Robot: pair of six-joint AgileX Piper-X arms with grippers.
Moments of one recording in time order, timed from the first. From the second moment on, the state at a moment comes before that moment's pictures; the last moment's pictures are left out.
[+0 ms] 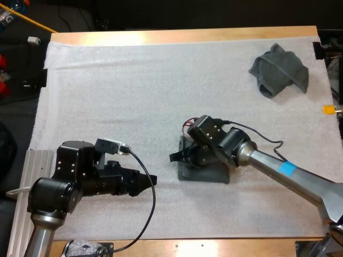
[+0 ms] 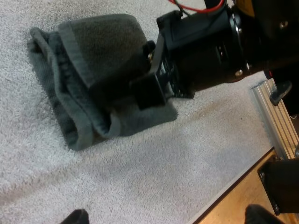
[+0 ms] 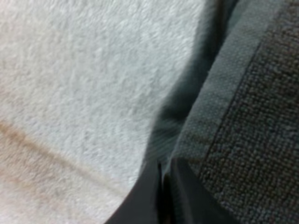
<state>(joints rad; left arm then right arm) -0.19 0.78 -0.77 1.10 0.75 -1.90 0.82 1.68 -1.10 0.61 -0.22 -1.21</state>
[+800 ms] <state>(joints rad) -0.19 0.78 -0.77 1.10 0.75 -1.89 0.83 1.67 -1.09 0.60 -0.25 -1.15</state>
